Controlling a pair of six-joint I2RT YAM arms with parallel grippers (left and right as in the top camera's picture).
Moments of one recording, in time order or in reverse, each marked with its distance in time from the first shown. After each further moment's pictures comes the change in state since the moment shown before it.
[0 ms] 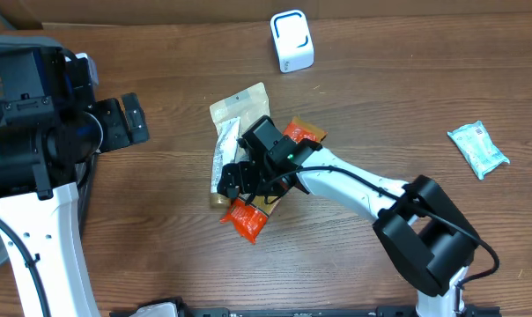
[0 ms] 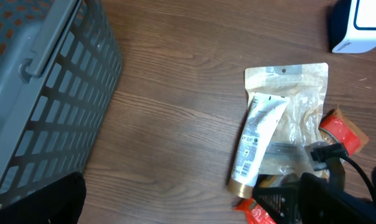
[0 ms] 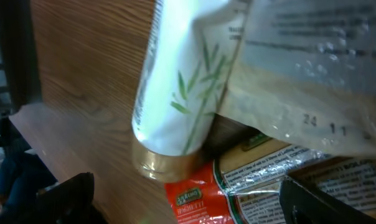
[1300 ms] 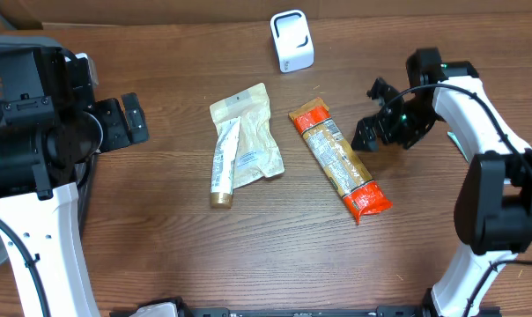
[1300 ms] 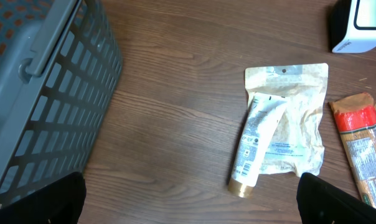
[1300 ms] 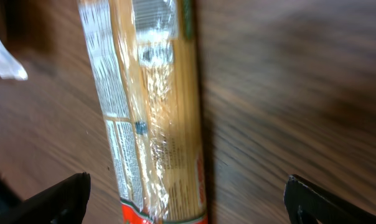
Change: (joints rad) left arm 0.000 0.000 0.000 0.000 0.000 0.000; right arm -0.735 0.042 0.201 -0.687 0.006 -1.069
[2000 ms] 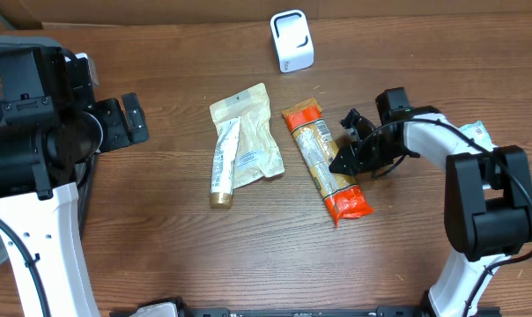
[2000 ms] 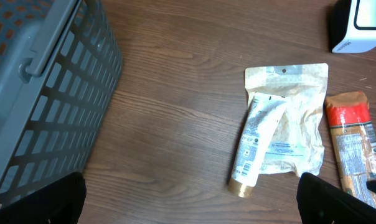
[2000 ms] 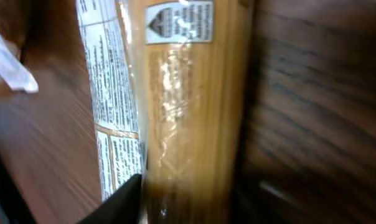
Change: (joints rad) left arm 0.000 0.000 0.000 0.000 0.000 0.000; right arm 0.118 -0.028 -0.354 0.440 -0.153 0.222
